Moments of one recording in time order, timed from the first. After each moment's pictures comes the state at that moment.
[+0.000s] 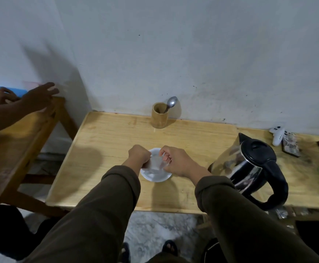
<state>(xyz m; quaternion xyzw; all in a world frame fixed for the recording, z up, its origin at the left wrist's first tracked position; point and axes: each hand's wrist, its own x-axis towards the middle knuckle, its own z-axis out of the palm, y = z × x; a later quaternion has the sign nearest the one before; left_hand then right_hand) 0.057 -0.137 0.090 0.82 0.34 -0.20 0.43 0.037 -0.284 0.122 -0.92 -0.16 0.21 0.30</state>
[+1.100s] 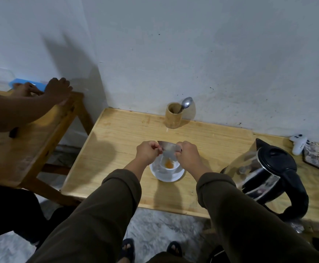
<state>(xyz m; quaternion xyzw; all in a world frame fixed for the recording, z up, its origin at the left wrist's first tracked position) 0.044 -0.117 0.086 0.80 0.23 -0.09 0.55 0.056 -0.266 0.115 -0.94 -0.07 0.13 0.30</state>
